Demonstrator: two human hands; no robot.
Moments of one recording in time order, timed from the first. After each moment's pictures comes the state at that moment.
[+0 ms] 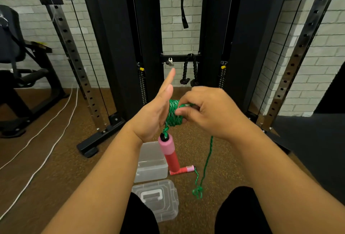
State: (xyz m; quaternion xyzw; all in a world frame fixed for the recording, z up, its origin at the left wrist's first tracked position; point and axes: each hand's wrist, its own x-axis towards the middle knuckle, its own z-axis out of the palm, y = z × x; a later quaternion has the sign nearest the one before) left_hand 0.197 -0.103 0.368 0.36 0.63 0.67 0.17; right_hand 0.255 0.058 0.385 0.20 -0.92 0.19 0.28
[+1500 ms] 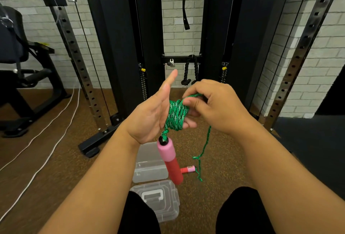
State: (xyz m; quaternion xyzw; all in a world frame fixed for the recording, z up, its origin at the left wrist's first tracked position) left_hand 0.203 -0.115 0.373 0.38 0.52 0.71 0.29; right_hand 0.253 0.061 0.387 0.16 -0.90 0.27 0.30
